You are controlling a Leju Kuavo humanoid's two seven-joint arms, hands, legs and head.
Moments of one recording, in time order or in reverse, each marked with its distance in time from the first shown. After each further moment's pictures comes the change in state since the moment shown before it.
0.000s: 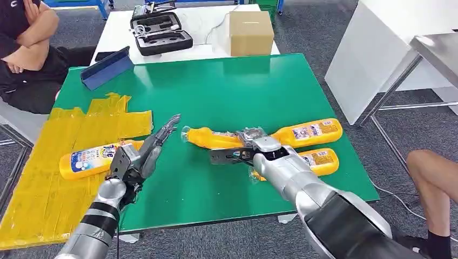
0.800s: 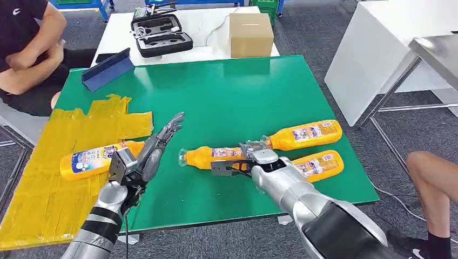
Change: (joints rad) left arm 0.047 -0.004 -0.050 -0.121 0.069 -0.002 0.017; right arm 0.066 0.002 -0.017 0.017 0.050 0.010 0.084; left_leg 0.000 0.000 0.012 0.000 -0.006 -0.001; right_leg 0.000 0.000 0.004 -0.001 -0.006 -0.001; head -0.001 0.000
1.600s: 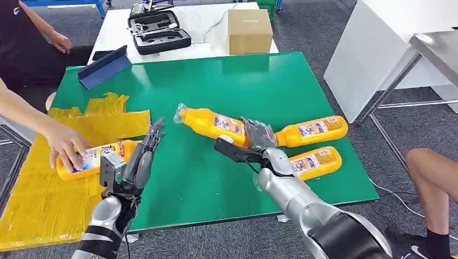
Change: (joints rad) left arm 0.164 -0.028 0.090 -0.127 0.147 0.132 0.124; right arm 0.088 -0.006 -0.290 -0.173 -0.132 -0.679 -0.335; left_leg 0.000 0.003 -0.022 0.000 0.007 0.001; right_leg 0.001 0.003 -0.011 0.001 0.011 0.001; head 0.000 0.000
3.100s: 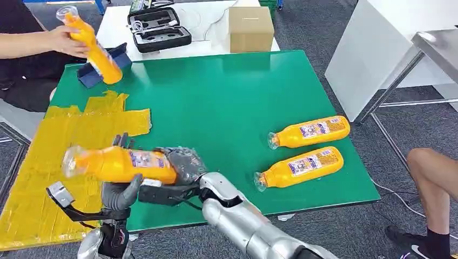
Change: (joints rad) left arm 0.192 -0.073 0.114 -0.149 0.419 -0.166 0.060; right arm 0.177 0.211 0.320 -0.265 -0.053 0.276 -0.012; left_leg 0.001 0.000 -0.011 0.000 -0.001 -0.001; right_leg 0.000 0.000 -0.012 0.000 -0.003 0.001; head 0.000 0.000
